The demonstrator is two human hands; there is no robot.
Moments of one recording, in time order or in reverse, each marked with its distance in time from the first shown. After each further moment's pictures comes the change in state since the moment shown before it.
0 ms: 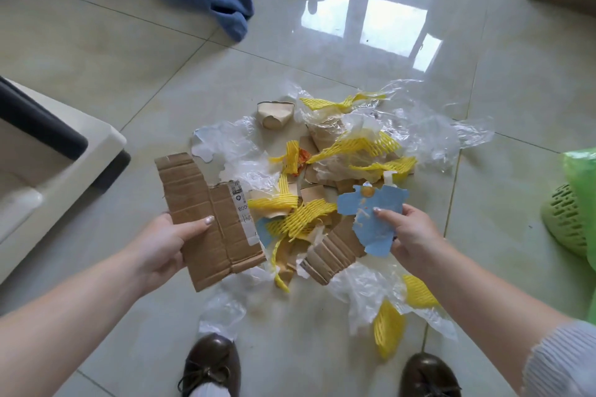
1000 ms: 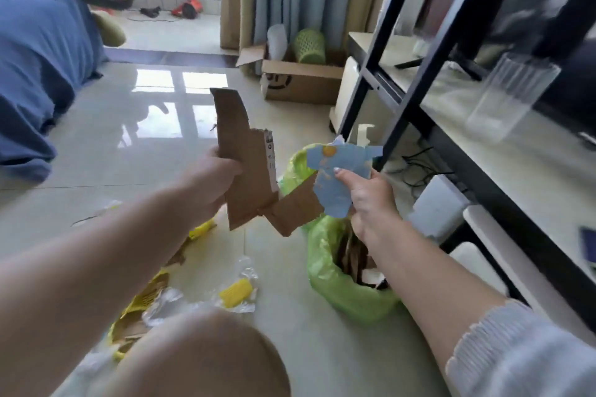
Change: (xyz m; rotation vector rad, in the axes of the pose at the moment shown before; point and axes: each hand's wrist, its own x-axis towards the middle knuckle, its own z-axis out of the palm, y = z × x) left_hand -0.308 0.090 0.322 0.268 -0.636 0.453; right_hand -0.314 -0.157 -0.217 0.269 0.524 -0.586
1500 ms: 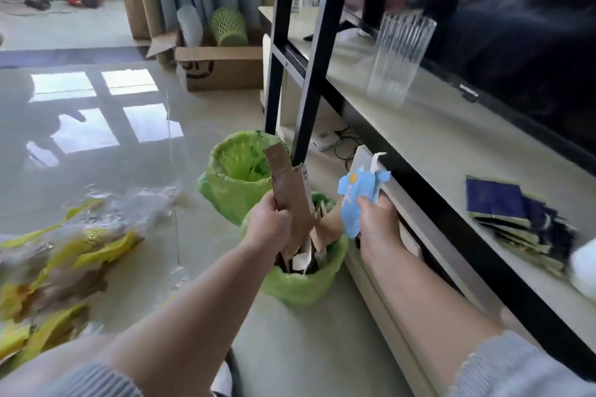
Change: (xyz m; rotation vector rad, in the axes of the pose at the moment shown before) left_hand -0.010 -0.105 0.205 0.229 -0.141 -0.012; right_hand 0.031 0.036 -0.174 -0.194 0.362 0.043
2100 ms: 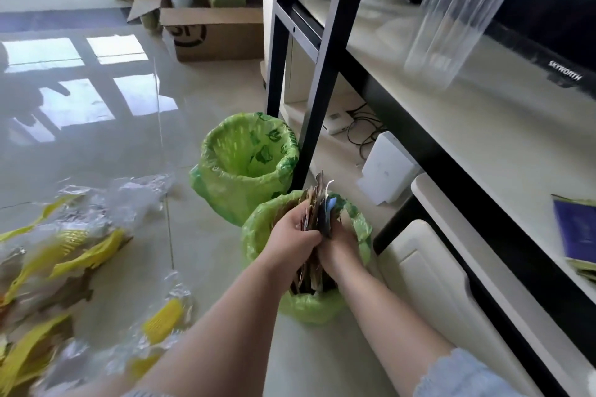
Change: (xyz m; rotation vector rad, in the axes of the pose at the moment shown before) left_hand 0.072 -0.041 0.021 0.032 -0.280 -0.067; right_hand 0.040 0.064 0.076 -0.401 -0.262 0.067
